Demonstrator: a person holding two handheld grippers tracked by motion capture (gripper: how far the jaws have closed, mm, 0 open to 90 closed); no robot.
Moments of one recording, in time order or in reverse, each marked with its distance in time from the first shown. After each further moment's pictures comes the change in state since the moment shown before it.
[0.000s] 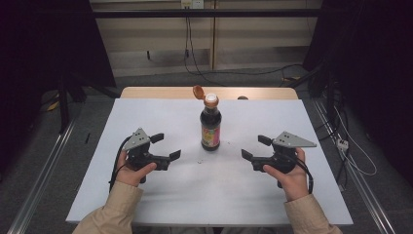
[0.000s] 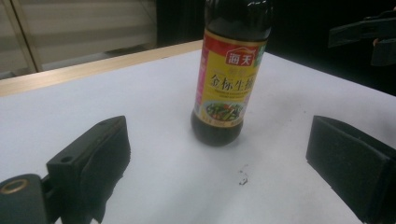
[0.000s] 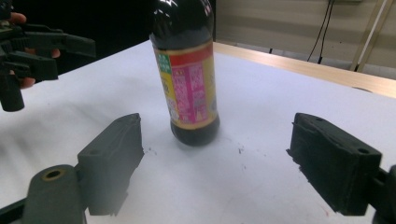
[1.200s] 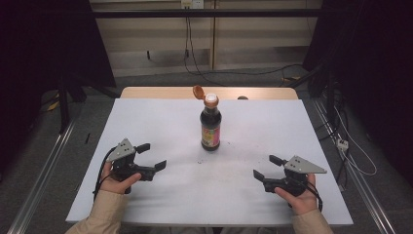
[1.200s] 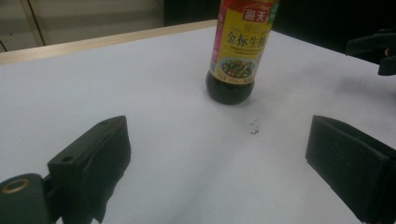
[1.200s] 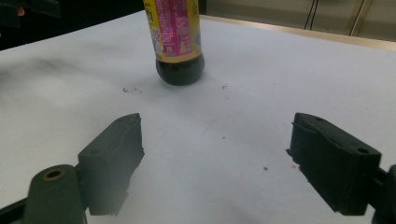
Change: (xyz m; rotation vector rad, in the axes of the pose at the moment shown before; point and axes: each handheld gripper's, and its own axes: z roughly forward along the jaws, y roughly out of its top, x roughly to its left) left arm 0.012 -0.028 -0.036 0.050 0.017 -0.007; right arm -0.008 -0.067 -0.028 0.015 -0.035 -0.014
